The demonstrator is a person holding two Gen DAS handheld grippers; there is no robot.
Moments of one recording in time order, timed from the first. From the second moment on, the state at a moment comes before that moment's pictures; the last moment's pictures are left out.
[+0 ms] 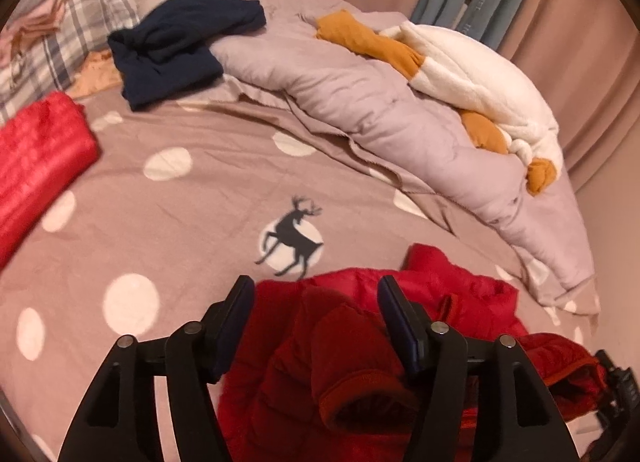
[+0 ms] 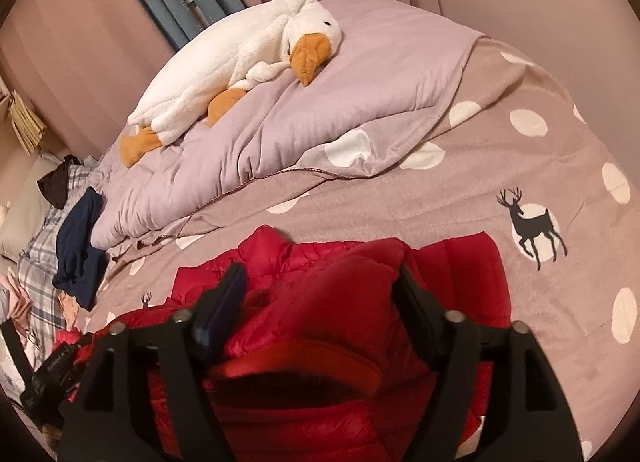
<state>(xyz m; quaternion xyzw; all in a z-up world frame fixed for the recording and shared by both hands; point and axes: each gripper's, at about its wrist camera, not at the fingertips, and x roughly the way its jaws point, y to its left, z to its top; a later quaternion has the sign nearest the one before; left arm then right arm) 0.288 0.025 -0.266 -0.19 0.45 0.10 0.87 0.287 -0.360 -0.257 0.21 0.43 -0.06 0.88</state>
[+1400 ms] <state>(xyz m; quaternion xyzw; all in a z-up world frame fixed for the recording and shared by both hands) 0.343 -0.044 -0.384 -0.12 0.36 0.12 0.92 0.351 -0.324 -0.391 0.13 0.37 -0.07 0.92</state>
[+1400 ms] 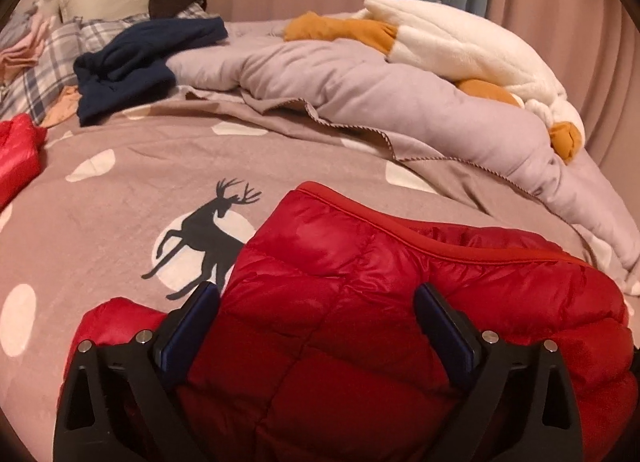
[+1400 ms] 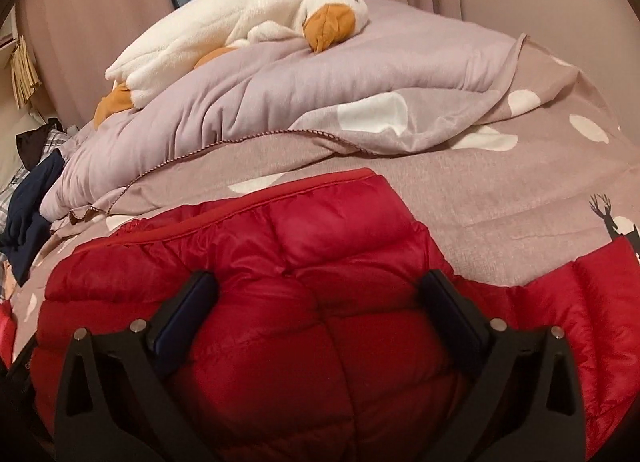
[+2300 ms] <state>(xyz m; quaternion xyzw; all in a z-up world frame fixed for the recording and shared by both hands) 0.349 -0.041 -0.397 -0.13 0.36 0.11 0.92 0.347 -0.330 -0.402 0.15 0.34 -0.06 0.93</state>
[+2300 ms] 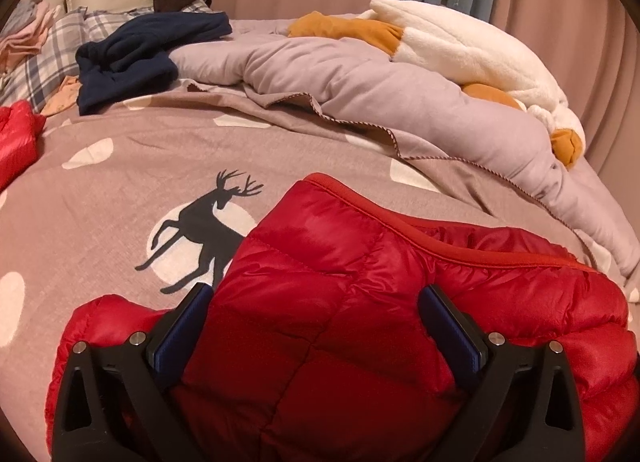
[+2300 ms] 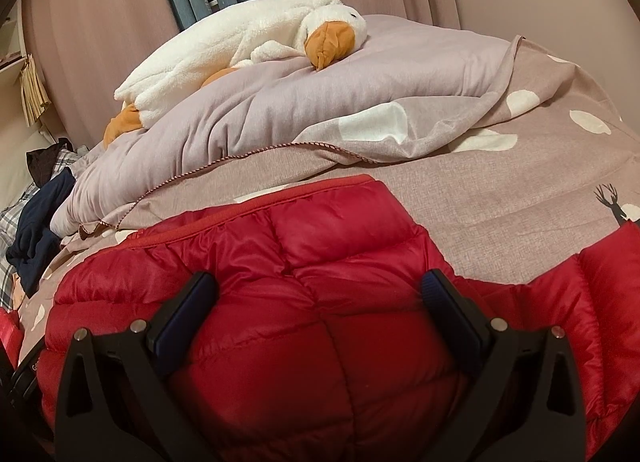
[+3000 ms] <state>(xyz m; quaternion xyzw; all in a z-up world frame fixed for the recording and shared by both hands) 0.275 -0.010 -0.321 -0.11 0.43 0.17 0.88 0.312 -0.292 -0.281 0.11 0.38 0.00 0.92</state>
